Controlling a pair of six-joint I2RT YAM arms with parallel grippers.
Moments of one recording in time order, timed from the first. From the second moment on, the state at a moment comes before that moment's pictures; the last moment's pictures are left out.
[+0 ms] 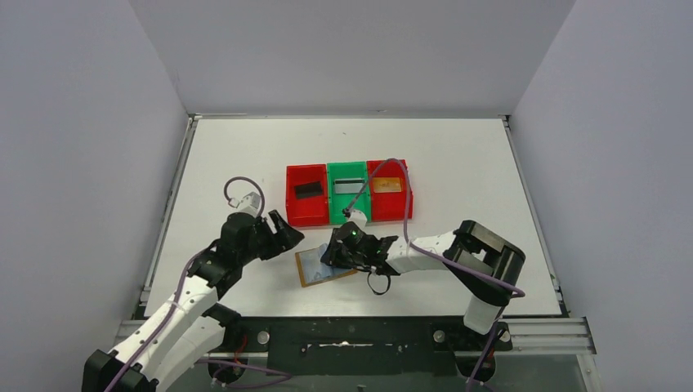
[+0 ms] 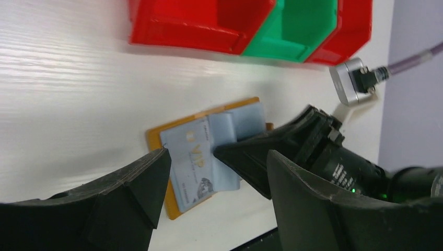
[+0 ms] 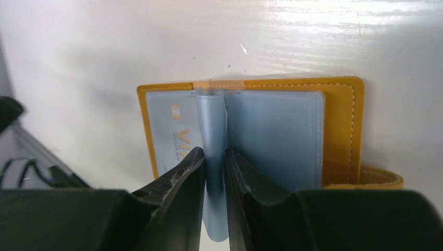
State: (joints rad) left arm -0.44 0.75 0.45 -0.30 0.04 -0.83; right arm 1.05 1.74 0.85 0.07 0.12 0.98
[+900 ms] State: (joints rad) left arm -0.46 1.28 0.29 0.26 0.43 -1.02; right arm 0.96 1.77 0.51 0.73 -0.07 1.27
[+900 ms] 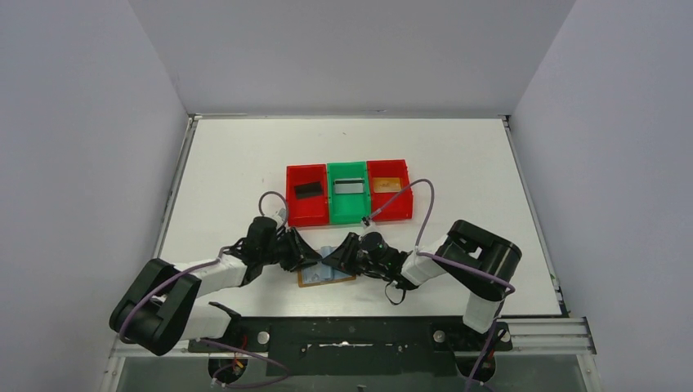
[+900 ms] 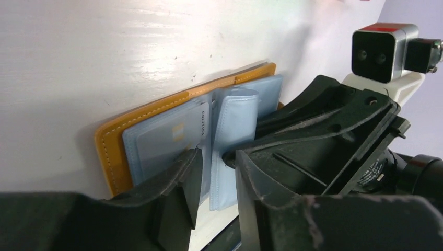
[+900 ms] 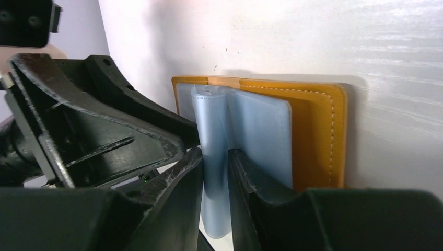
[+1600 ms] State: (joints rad) left arm -0.47 1.30 0.26 0.30 0.37 -1.04; right arm 0.96 1.78 0.47 0.83 -0.09 1.30
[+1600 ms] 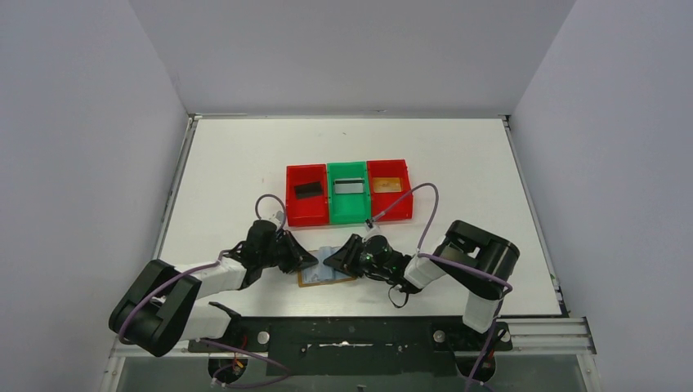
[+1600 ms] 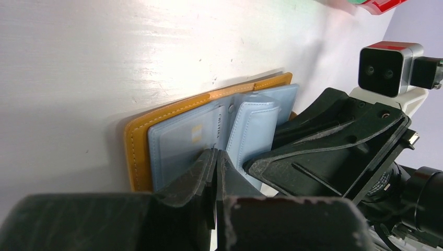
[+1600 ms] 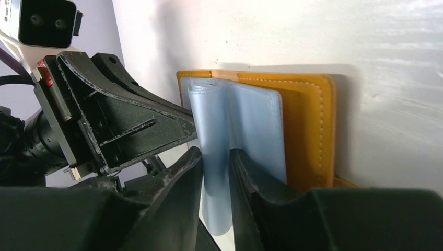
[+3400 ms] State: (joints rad) left arm -0.72 1.78 0.64 0.48 0.59 -0.99; right arm 1.10 1.16 0.48 -0.13 0.53 1.40
